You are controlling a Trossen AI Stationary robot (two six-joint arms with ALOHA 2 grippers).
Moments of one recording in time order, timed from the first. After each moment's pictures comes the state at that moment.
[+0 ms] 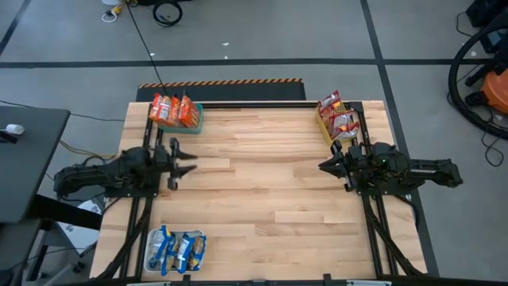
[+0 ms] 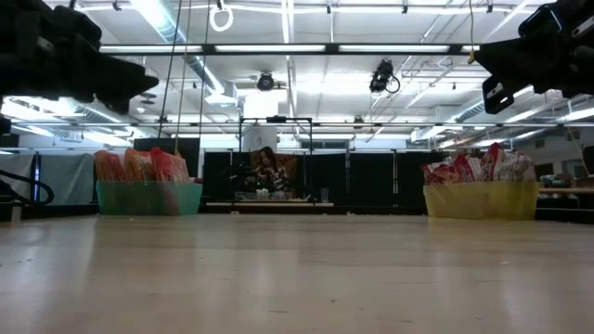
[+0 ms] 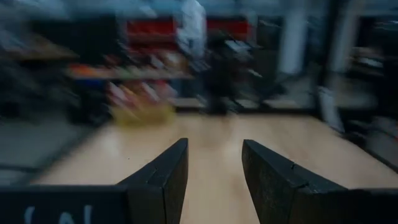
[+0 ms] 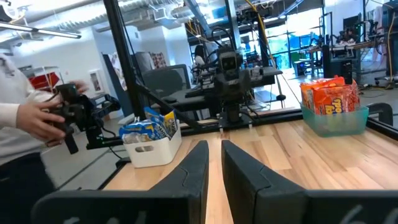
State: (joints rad) left arm 0.12 0.02 0.01 0.11 0.01 0.00; right arm -0.11 0.02 0.01 0.15 -0.23 0.21
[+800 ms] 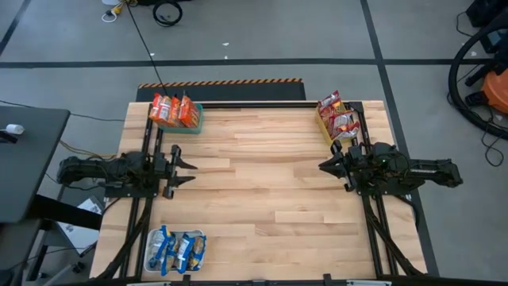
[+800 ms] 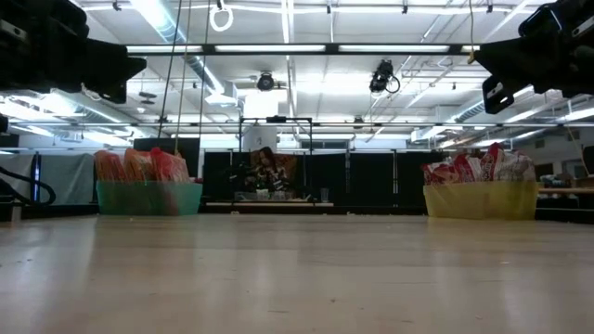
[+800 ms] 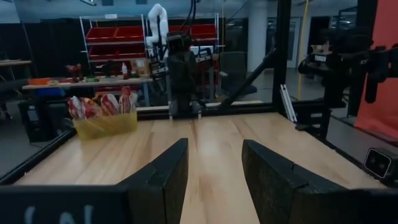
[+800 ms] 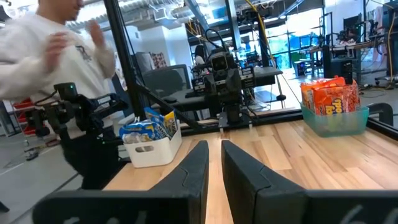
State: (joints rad) left arm -0.07 0.01 0.01 0.10 -0.02 0.03; right arm -0.11 0.02 0.01 0.15 -0.23 0.21
